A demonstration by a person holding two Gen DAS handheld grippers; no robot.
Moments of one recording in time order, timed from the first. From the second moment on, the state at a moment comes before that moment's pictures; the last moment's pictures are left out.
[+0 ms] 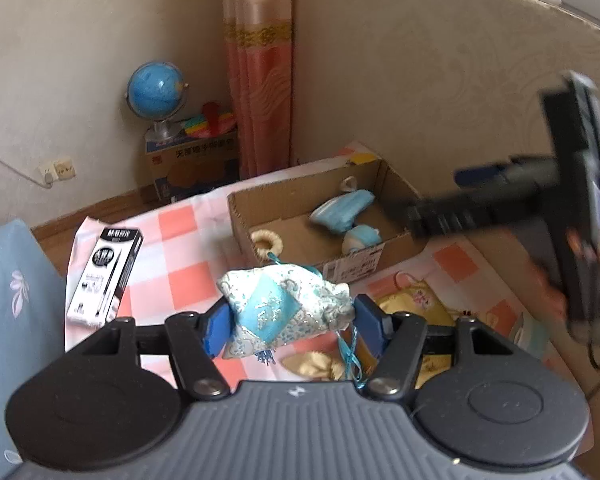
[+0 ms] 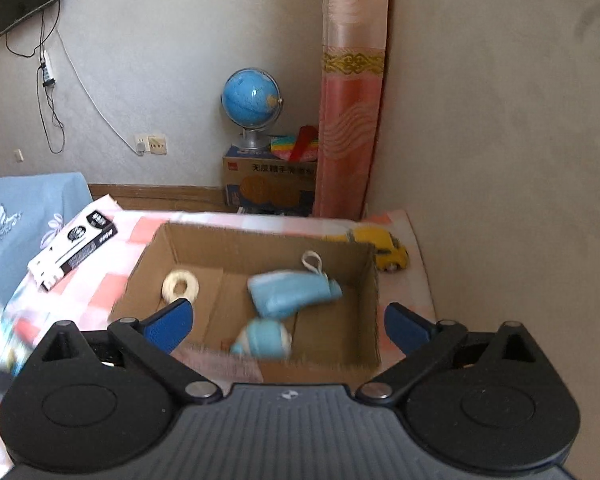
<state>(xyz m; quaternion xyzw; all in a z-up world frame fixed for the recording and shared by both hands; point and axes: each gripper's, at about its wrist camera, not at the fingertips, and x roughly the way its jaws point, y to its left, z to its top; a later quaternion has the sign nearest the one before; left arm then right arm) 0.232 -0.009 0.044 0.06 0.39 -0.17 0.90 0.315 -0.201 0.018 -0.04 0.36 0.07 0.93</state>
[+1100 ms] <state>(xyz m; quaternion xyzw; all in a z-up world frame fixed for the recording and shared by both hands) 0.311 -0.046 0.064 0.06 0.38 -0.12 0.92 0.165 -0.222 0.007 -0.02 0.37 0.05 0.93</state>
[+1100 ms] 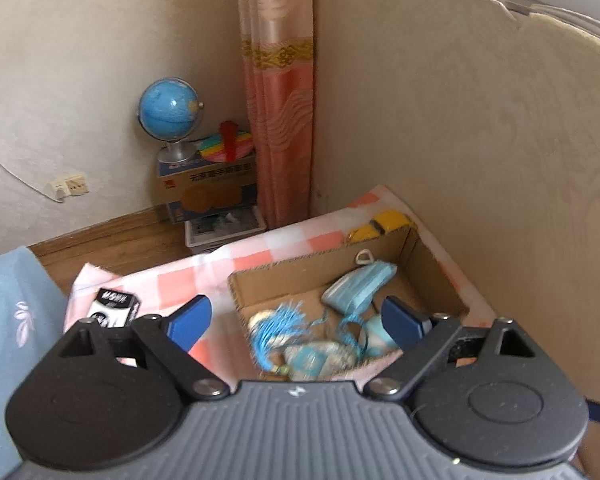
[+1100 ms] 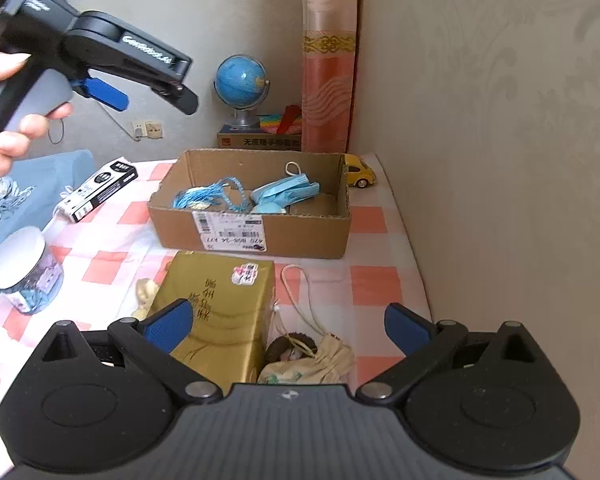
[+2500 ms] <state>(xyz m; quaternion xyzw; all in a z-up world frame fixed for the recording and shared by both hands) 0.081 0.047 -0.073 0.07 0.39 -0.05 0.92 0.083 -0.218 -0.036 -0.01 0.41 0.05 0.91</state>
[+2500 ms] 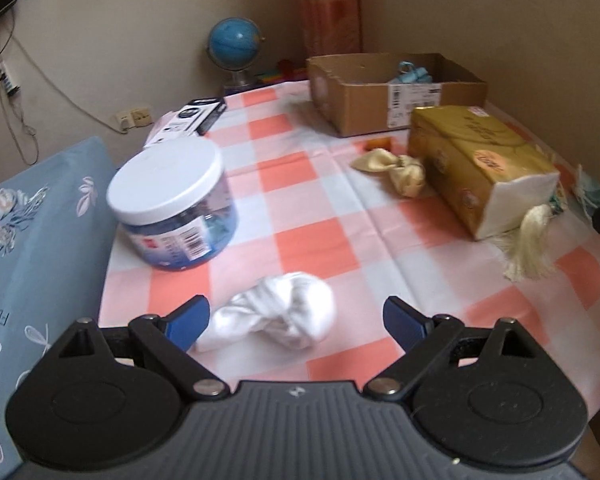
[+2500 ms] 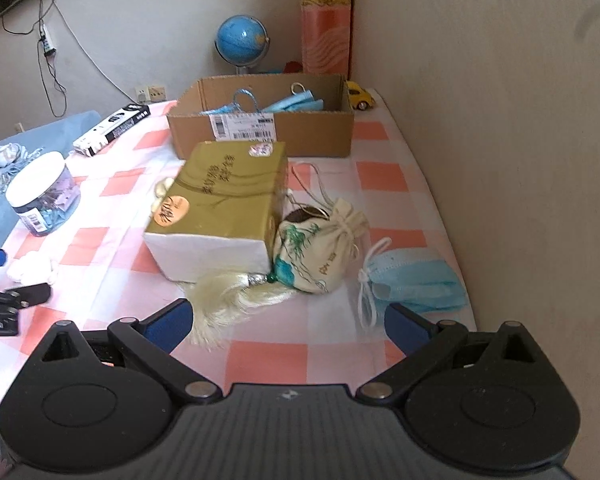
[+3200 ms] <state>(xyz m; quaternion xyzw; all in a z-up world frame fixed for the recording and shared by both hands) 0.099 0.050 -0.090 0.05 0.41 -0.08 0.90 0.093 -0.214 -0.053 -0.02 0.42 0.08 0.90</state>
